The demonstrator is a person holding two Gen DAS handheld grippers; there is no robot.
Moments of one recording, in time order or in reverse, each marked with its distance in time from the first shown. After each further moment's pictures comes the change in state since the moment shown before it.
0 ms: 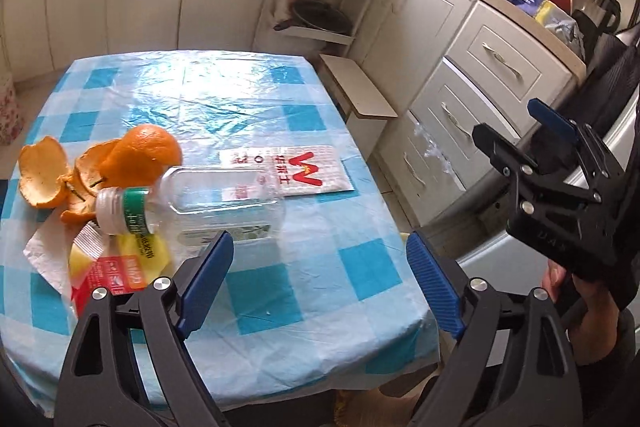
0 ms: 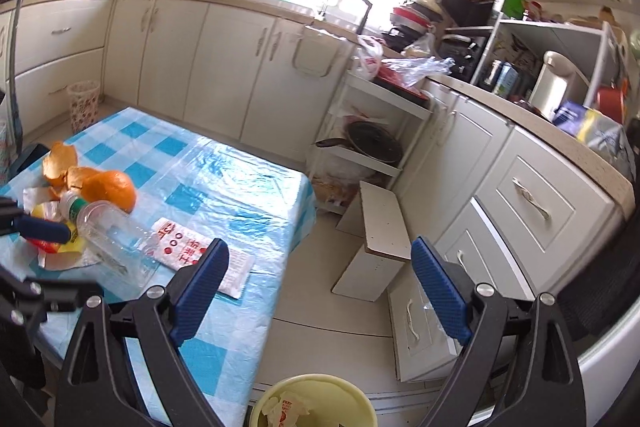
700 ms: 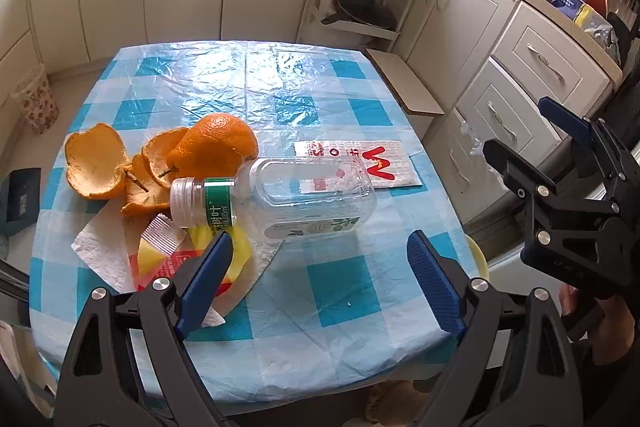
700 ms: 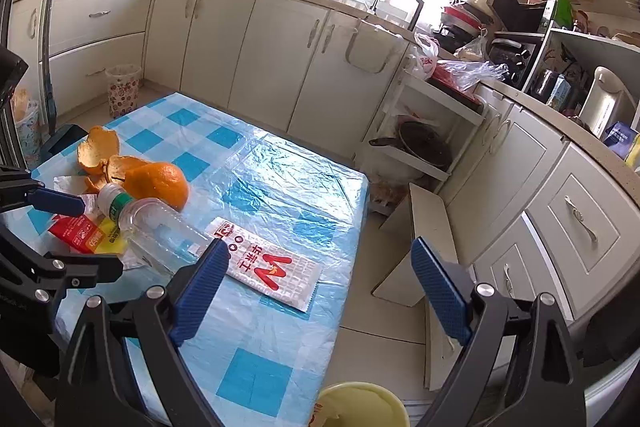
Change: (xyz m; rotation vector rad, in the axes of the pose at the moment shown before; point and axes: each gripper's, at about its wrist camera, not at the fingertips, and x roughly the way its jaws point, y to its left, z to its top) left arm -0.007 0.042 -0.003 -0.012 0.028 0.139; right arm 0.017 0.053 0.010 -0.061 0.024 0.143
